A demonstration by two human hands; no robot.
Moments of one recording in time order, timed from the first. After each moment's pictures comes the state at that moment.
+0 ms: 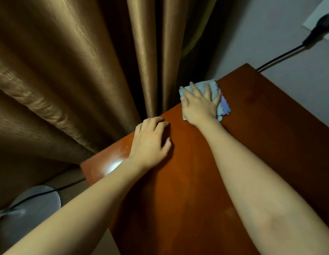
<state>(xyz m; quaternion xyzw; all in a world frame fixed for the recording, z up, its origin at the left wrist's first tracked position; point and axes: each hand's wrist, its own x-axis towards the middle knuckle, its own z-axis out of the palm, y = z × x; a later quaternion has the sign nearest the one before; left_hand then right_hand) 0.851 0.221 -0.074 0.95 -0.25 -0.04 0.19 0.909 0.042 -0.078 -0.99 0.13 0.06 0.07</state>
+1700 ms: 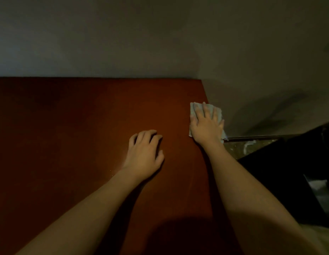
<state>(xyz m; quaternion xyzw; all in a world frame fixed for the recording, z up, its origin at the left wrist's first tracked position) 0.120 -0.211 -0.073 0.69 -0.70 -0.13 0.14 -0.050 -0.338 -0.080 -0.73 0.67 -0.03 0.12</state>
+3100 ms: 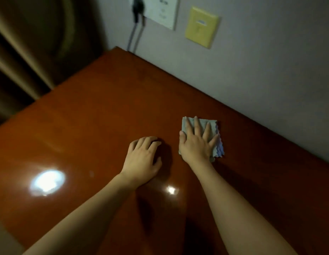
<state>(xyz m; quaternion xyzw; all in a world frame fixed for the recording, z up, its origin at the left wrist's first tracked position) 0.616 0.031 -0.063 0.87 -0.45 -0.12 0.15 0.549 -0.130 -0.073 -0.91 0.40 0.07 0.09</state>
